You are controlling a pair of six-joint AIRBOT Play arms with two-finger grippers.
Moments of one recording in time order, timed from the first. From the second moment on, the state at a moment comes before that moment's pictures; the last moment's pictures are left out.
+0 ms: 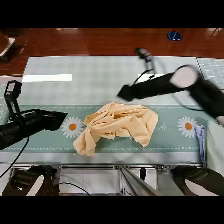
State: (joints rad) left arm -0.16 -0.40 0.53 1.17 -0.95 -1.52; right arm 0.35 -1.17 1.16 -0.98 1.01 1.45
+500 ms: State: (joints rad) left arm -0.07 -0.60 0.28 0.90 -1.10 -1.45; right arm -0.35 -0.81 0.67 -1.09 1.15 1.45
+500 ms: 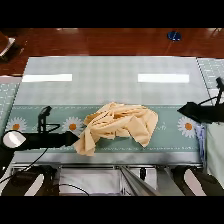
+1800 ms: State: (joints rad) left arm -0.01 -0.92 0.46 0.49 -1.04 -1.02; right arm 0.12 -1.09 0.74 -0.78 0.98 1.34
